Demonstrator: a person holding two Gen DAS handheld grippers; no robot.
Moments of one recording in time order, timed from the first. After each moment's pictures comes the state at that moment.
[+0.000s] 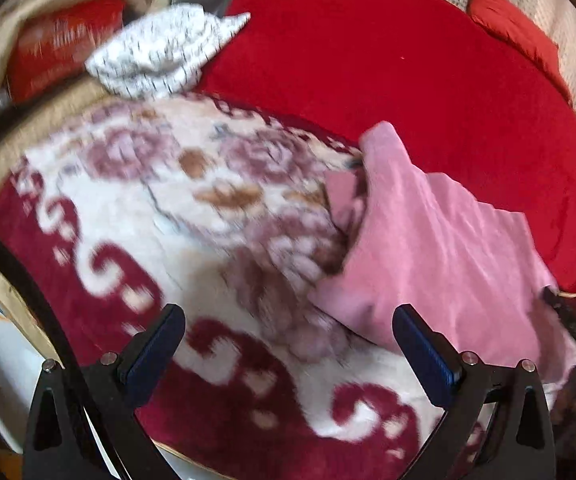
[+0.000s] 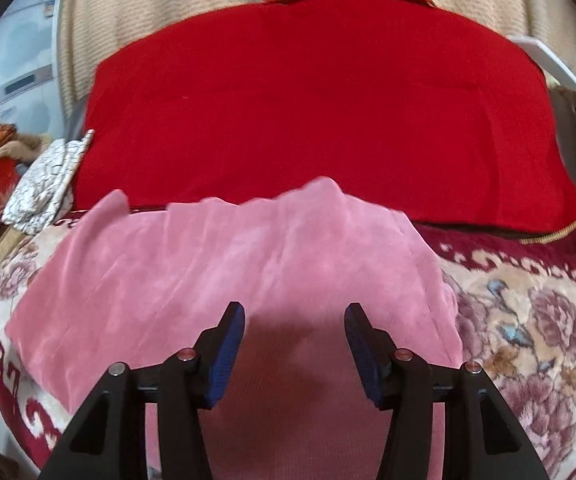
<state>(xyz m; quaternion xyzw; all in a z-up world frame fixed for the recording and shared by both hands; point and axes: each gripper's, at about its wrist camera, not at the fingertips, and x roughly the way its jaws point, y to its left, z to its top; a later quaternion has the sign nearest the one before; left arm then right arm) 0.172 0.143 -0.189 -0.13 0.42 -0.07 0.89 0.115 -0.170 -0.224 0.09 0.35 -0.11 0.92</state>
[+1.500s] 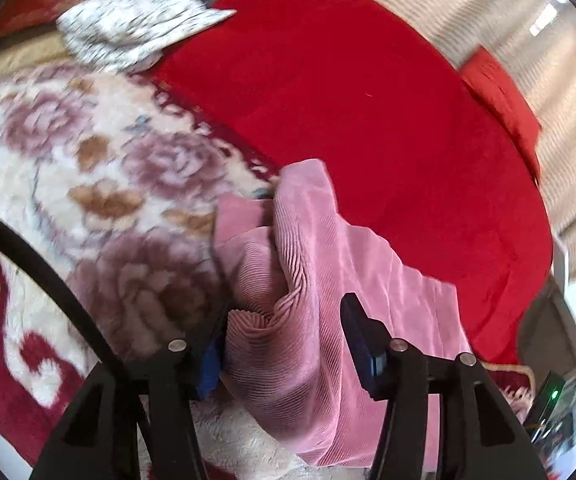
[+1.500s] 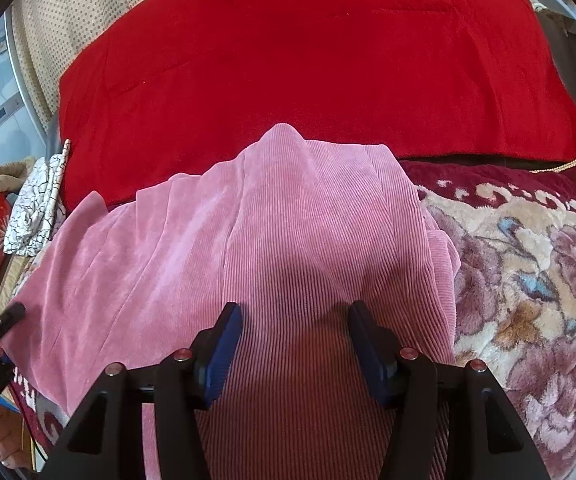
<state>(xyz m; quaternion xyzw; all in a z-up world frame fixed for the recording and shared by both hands) 0.214 0.086 -0.183 -0.25 0.37 -0.13 0.88 0.120 -0.208 -0.244 0.18 0.40 -0.09 0.90</state>
